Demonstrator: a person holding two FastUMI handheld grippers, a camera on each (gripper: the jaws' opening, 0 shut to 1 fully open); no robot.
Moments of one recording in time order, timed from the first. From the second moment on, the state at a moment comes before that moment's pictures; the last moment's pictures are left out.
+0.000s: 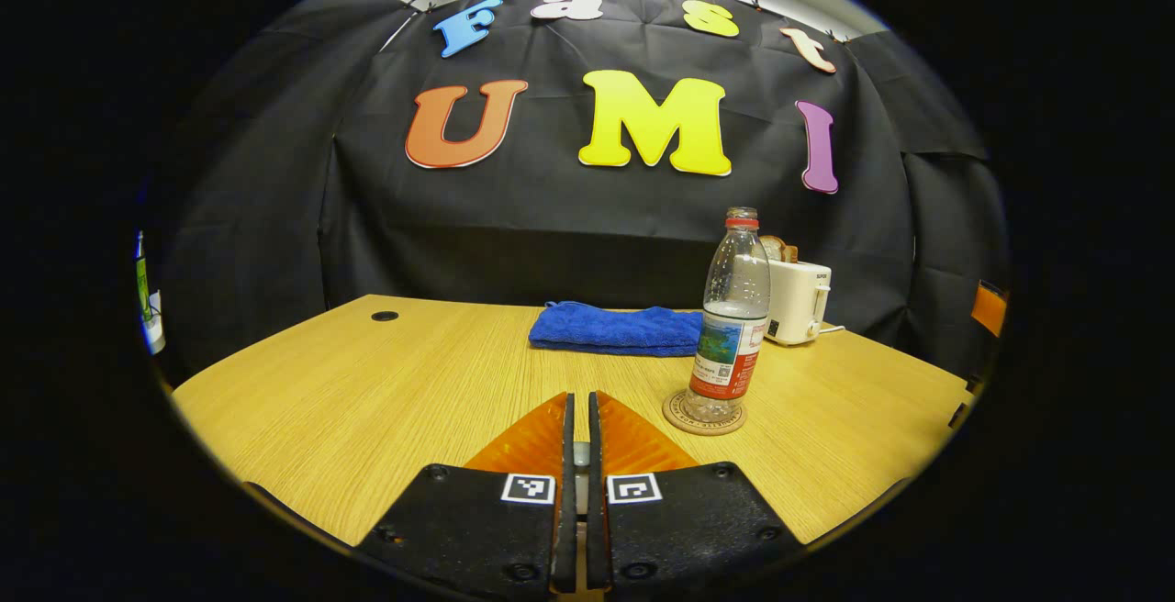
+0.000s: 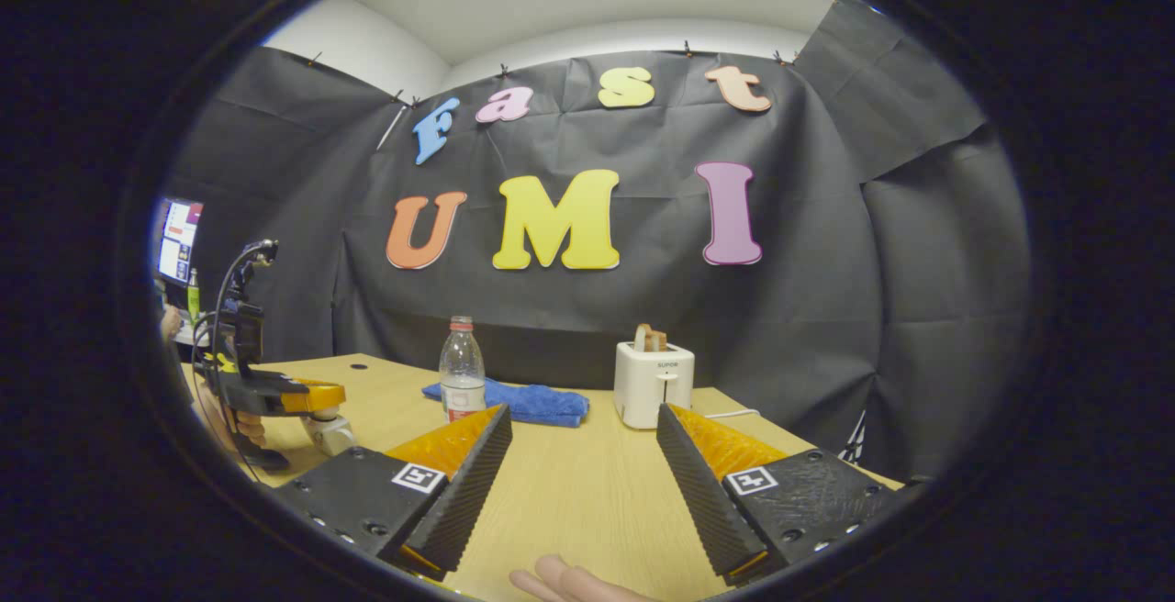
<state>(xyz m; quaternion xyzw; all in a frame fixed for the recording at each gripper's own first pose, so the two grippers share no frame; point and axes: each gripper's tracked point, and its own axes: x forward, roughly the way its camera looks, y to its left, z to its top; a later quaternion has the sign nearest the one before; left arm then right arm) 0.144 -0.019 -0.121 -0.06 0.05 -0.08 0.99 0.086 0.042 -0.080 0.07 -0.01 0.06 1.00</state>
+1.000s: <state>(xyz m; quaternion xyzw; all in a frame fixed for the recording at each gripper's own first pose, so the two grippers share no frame) 0.125 -0.038 -0.101 -0.04 0.05 -0.07 1.00 0.080 0.032 -0.071 0.06 -0.01 0.05 1.00</state>
